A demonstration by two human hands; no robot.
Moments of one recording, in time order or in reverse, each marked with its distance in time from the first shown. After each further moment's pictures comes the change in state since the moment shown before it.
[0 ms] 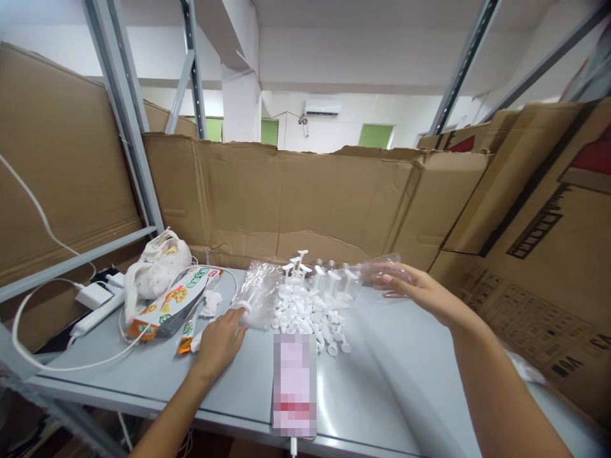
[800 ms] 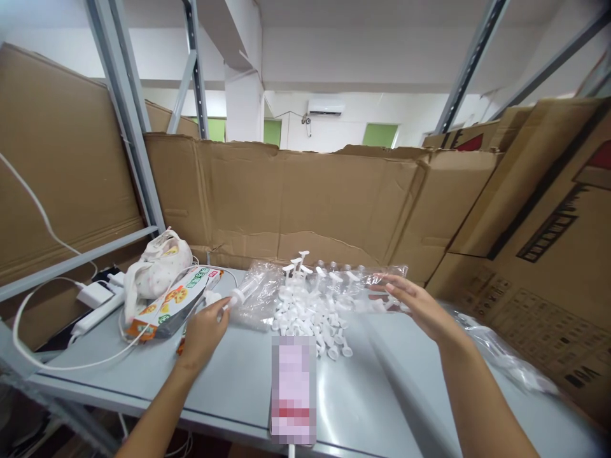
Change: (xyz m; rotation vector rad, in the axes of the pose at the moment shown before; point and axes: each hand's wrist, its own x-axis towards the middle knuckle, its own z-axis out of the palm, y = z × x) left_hand 0.015 -0.025 -0.013 -0.159 0.220 -0.188; right_hand 0.003 0.041 0.006 0.171 0.035 0.083
